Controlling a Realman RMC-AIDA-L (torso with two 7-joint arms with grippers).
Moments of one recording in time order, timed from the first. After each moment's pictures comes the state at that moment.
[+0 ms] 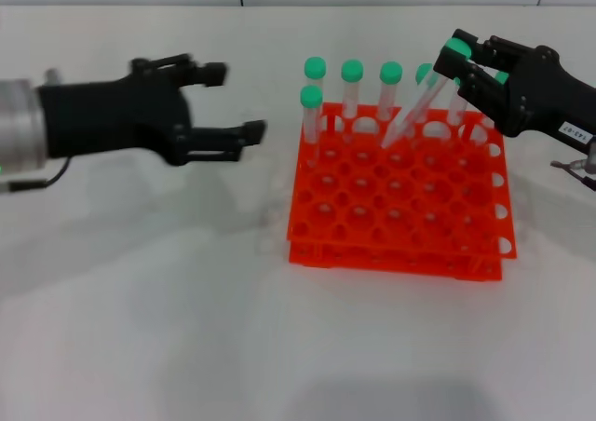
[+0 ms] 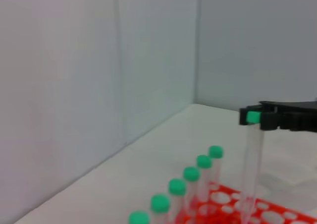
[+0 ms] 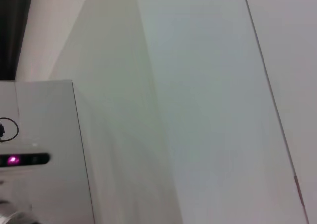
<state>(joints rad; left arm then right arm) -0.29 -2.08 1.14 1.29 1.78 1.41 -1.70 0.61 2.01 -0.69 -0.20 -1.47 -1.61 0.94</state>
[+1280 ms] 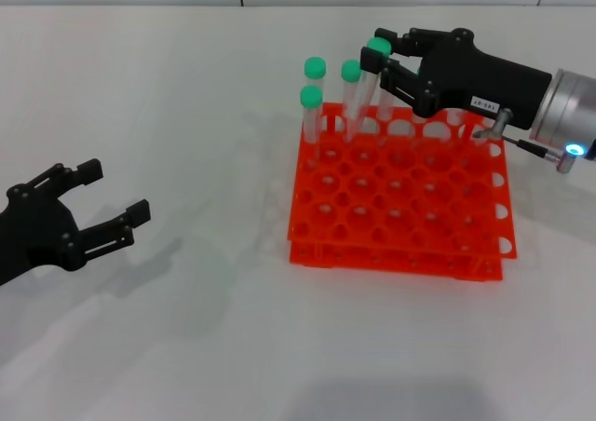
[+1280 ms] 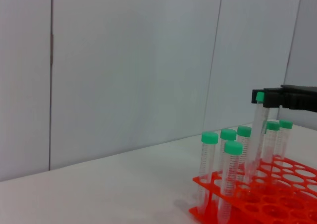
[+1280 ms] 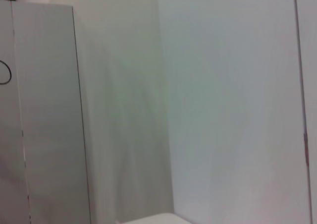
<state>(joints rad) -0.01 -2.08 1.02 0.93 1.50 1.38 -1.25 0.78 2.03 -0.80 -0.16 -1.46 -1.34 0.87</state>
